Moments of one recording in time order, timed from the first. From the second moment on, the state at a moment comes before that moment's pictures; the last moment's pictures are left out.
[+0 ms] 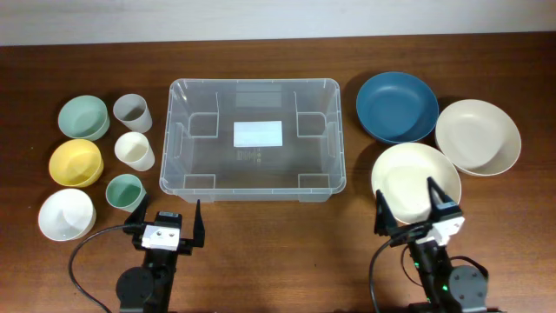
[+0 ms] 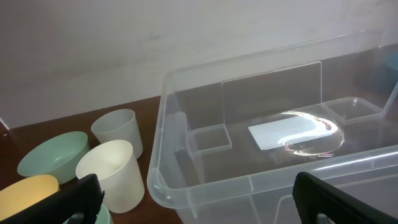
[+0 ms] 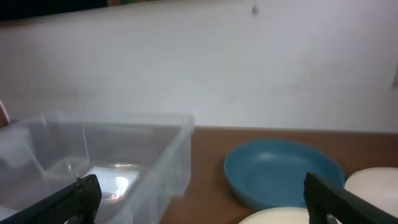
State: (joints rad) left arm -0.04 0.02 0.01 -0.07 0.05 0.18; right arm 0.07 0.02 0.08 0.04 -0.15 0.09
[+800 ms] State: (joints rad) left arm -0.04 0.02 0.01 -0.07 0.05 0.18; right arm 0.01 1.34 1.46 -1.26 0.02 0.27
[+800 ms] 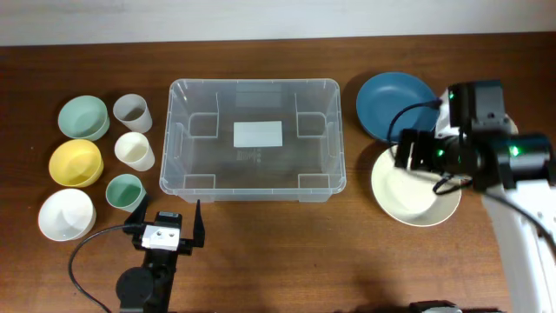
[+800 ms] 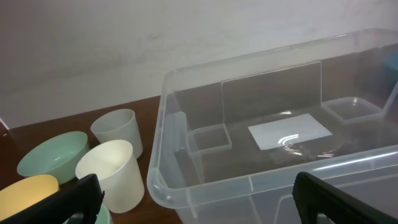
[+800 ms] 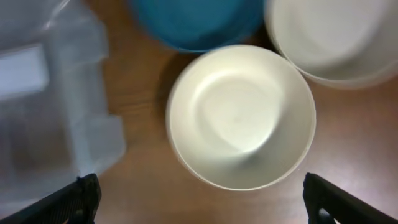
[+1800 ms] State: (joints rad) left arm -0.04 0.02 0.01 -0.07 0.05 0.18; right arm -0.49 1.47 0.89 -0.79 -0.21 0.28
